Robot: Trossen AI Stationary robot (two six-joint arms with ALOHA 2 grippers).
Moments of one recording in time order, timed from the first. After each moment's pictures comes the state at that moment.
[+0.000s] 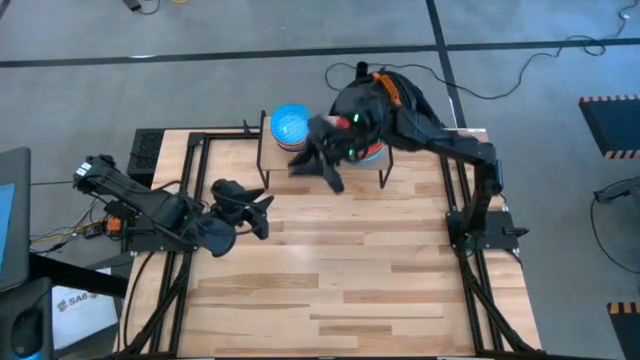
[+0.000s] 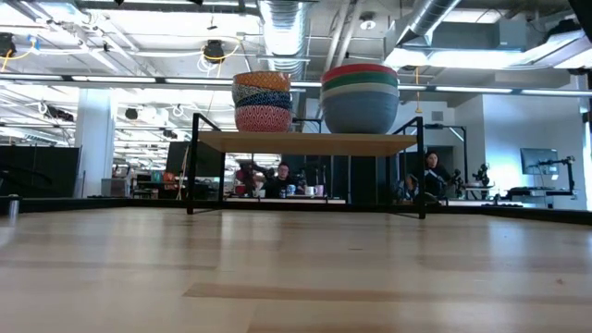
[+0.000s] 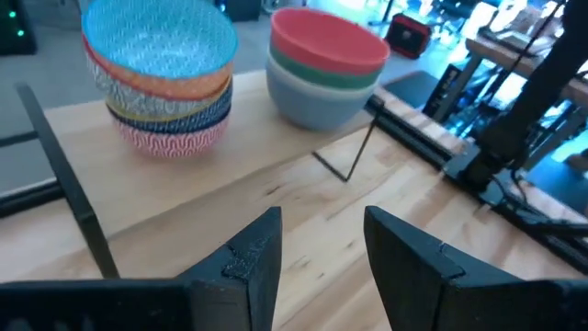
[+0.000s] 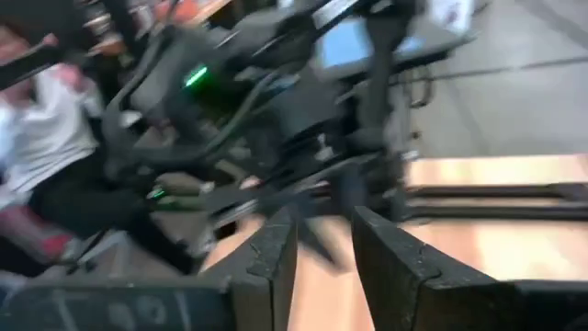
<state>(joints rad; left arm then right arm) -0.47 1.16 1.13 -0.62 -1.08 -0.90 -0.18 1.84 2.18 -0.64 -0.47 0.09</state>
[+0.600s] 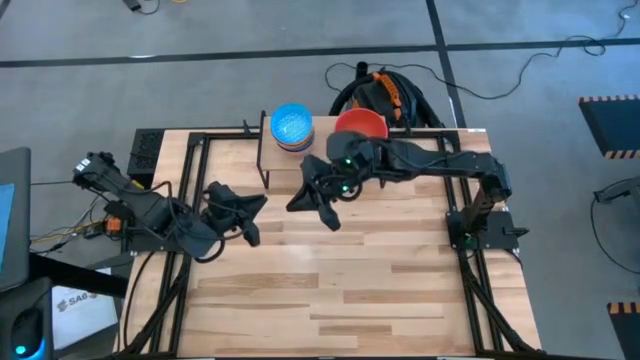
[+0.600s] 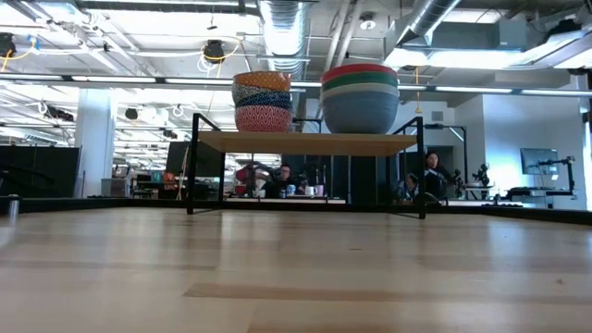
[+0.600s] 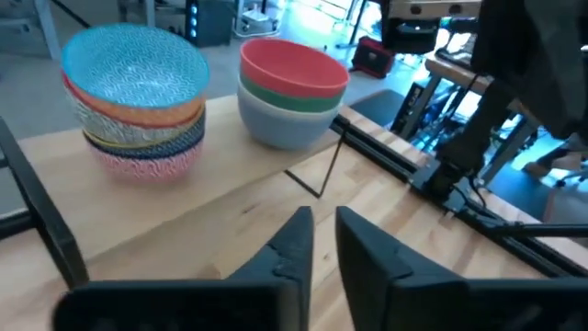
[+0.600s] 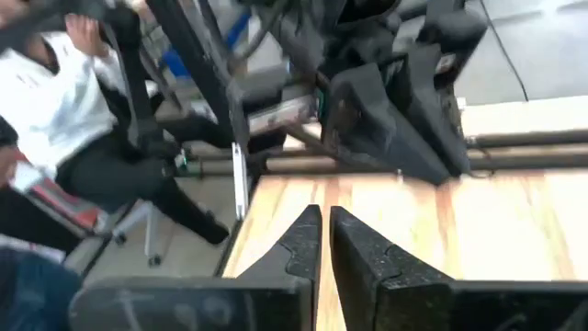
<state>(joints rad) -0.55 1.10 1.10 -0.50 -1.14 -0.77 -0.01 1.80 1.99 -0.56 -0.36 0.18</state>
